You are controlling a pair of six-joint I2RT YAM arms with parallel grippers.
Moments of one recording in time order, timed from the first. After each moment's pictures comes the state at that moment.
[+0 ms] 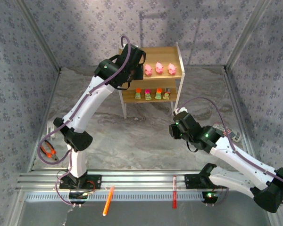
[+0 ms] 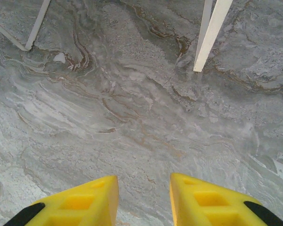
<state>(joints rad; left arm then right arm) -0.75 1.93 2.38 -1.19 -0.38 -0.50 0.78 0.93 0.82 -0.76 0.27 0.45</state>
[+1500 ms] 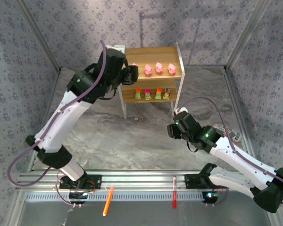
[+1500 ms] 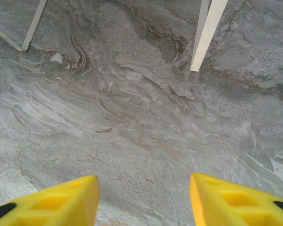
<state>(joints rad) -0.80 1.57 2.09 -1.08 -0.41 -0.45 0.78 0.93 0.82 -0.77 0.28 0.45</state>
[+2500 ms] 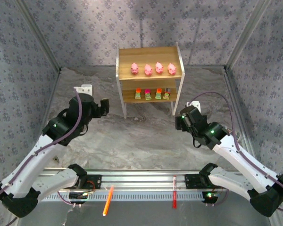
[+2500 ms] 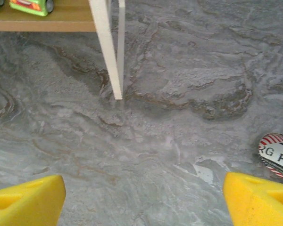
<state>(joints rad) -0.62 0.89 1.07 -0.76 -0.52 -0.38 0.64 0.92 0.89 -0.85 0.49 0.44</state>
